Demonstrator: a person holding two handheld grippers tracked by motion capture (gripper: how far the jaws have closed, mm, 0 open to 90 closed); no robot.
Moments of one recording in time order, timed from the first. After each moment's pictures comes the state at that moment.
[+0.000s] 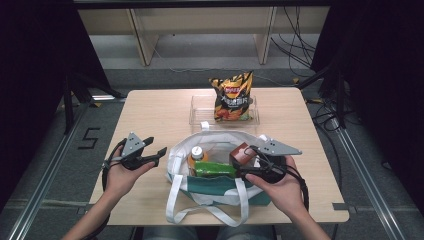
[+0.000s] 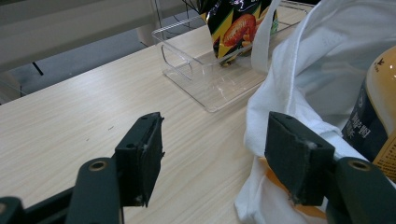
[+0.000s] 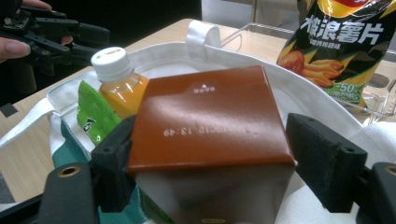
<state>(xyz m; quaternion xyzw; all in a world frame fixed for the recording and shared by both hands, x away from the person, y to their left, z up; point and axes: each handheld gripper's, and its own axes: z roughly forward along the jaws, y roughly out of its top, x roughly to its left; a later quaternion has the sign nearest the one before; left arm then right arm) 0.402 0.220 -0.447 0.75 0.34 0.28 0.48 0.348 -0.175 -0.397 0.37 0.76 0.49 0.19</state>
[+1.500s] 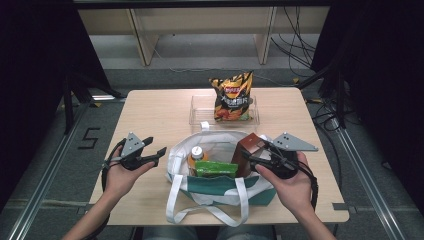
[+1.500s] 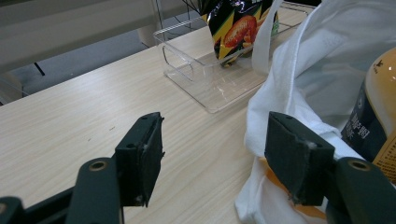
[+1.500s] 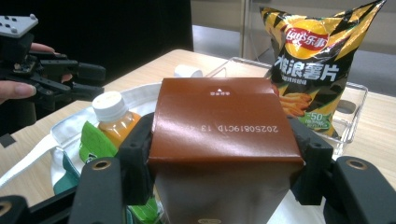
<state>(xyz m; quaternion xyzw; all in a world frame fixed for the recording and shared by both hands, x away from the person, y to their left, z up) 0.400 0.220 -0.446 0.75 0.35 0.29 0.48 0.344 -0.190 -0.369 0.39 0.73 0.52 0.21</state>
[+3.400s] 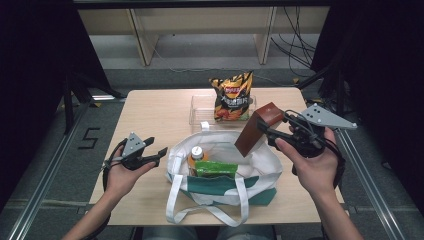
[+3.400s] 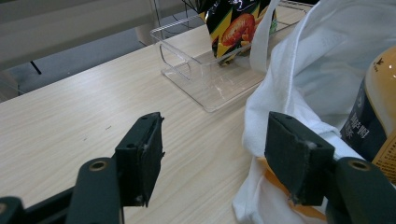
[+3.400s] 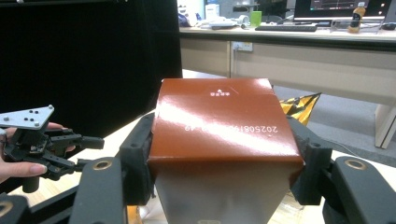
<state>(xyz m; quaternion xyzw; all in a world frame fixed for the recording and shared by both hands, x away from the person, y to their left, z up) 0.402 0.219 -0.448 0.75 0.34 0.28 0.48 0.346 -0.215 -0.288 0.38 0.69 0.57 0.25</state>
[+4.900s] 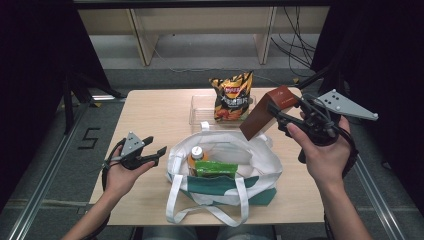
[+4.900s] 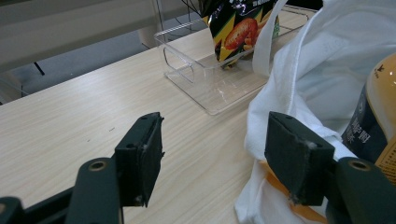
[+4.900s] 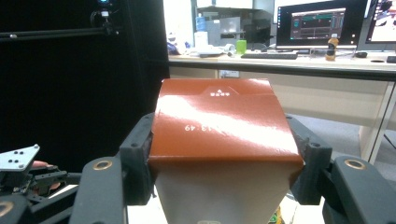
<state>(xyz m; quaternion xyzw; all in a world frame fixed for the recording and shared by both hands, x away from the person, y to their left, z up) 0.401 0.221 -0.445 0.75 0.35 0.29 0.48 0.352 -0.229 -0.260 0.38 0.65 0.60 0.28</state>
